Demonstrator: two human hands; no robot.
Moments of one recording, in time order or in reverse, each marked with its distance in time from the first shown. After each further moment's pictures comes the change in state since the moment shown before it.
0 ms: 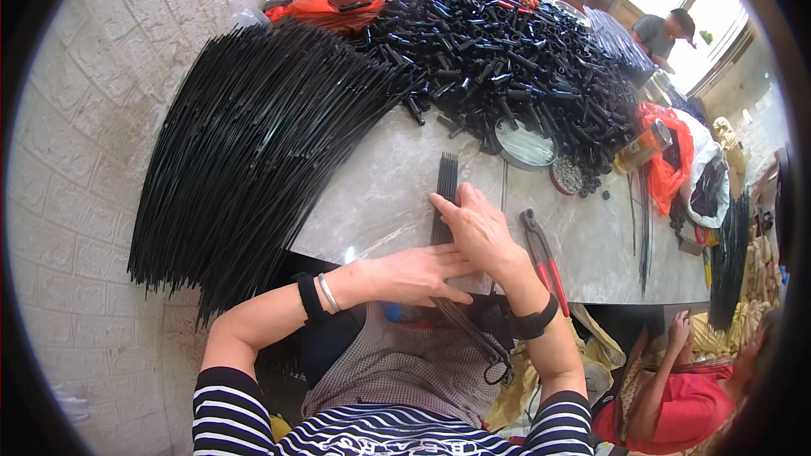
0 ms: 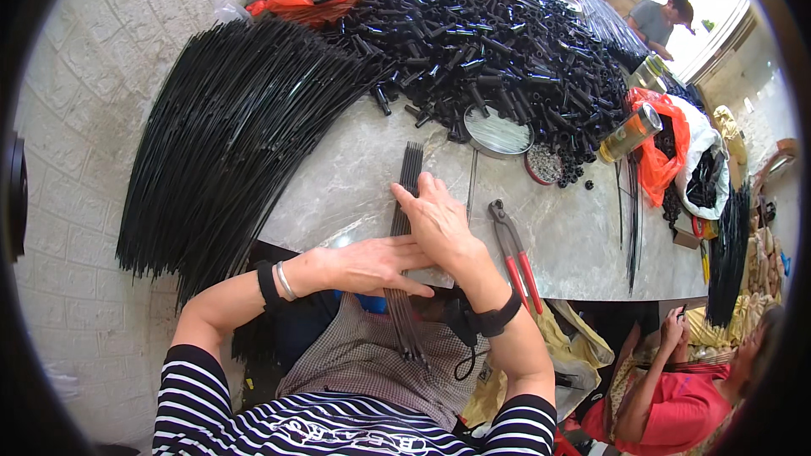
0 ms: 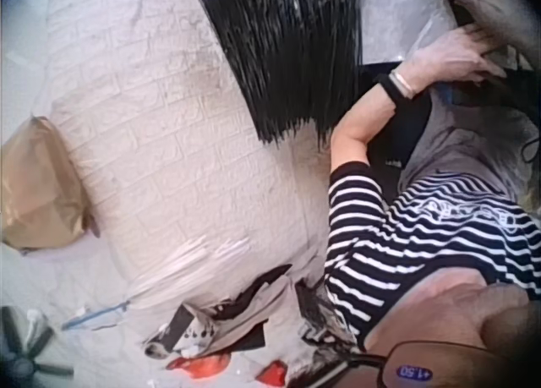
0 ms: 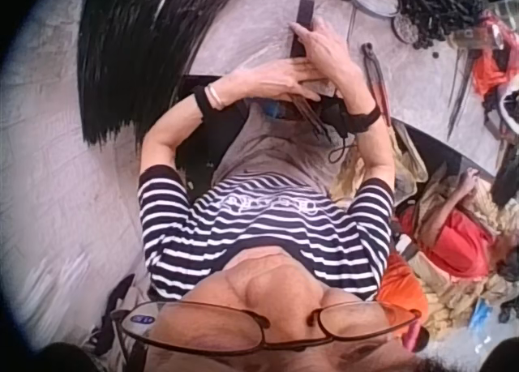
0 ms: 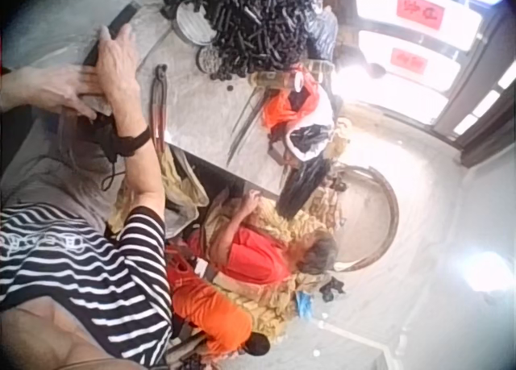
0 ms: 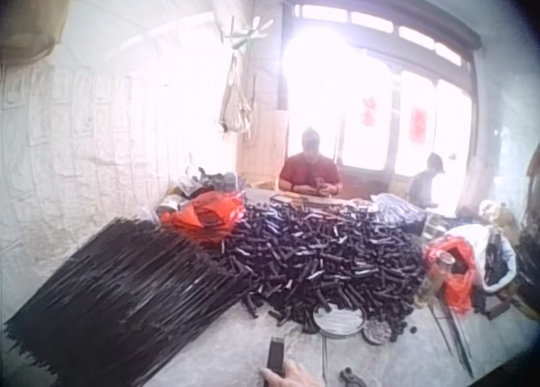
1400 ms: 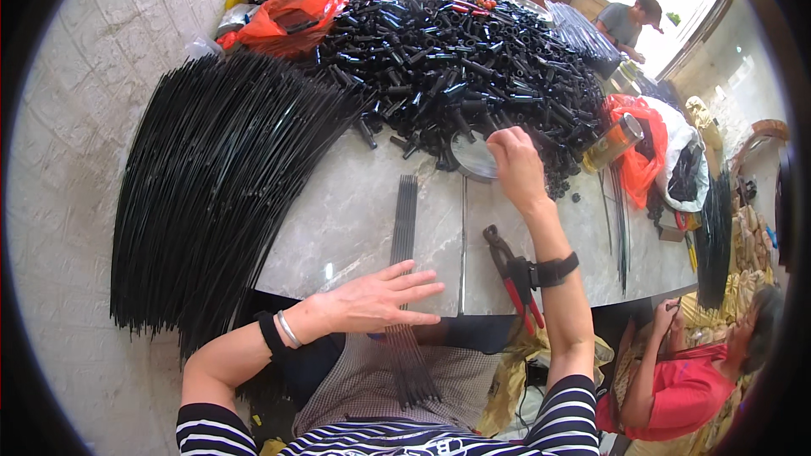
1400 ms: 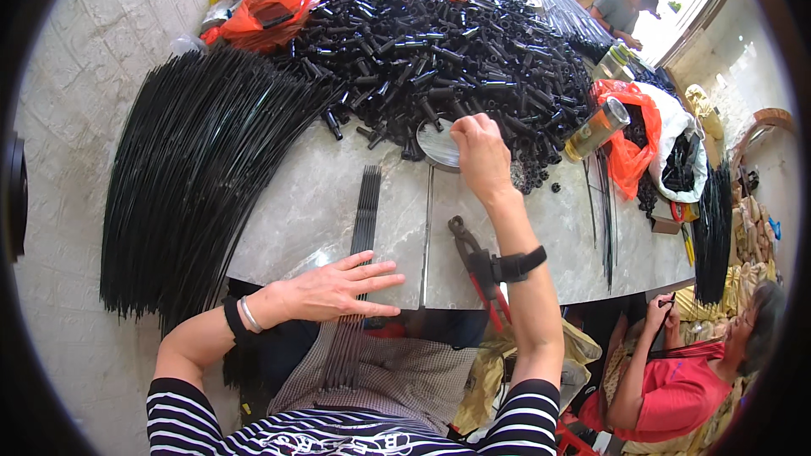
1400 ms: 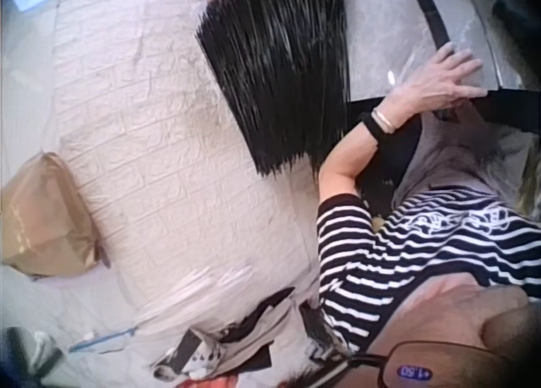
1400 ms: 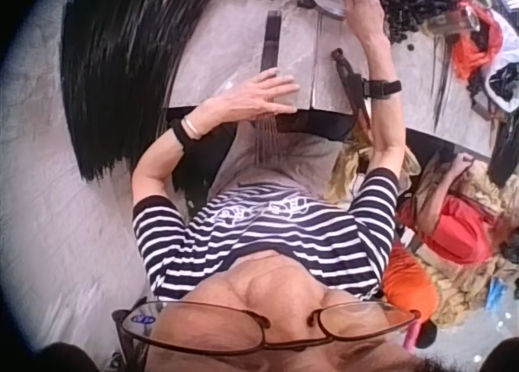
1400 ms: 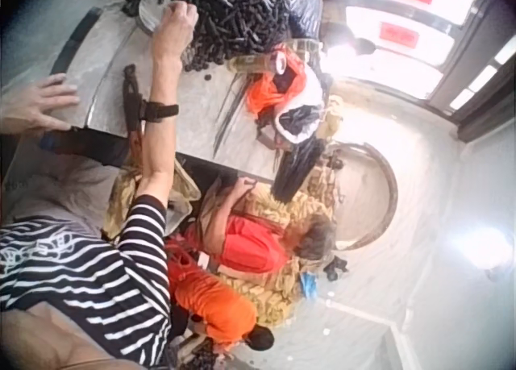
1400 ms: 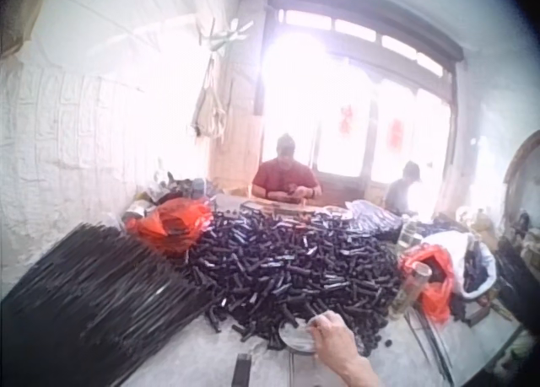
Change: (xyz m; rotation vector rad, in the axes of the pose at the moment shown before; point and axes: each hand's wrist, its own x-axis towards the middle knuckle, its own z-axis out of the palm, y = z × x) left_hand -0.007 -0.001 -0.002 0.147 -0.163 -0.069; right_hand 0.042 0.129 -0.053 0.052 0.514 0.213
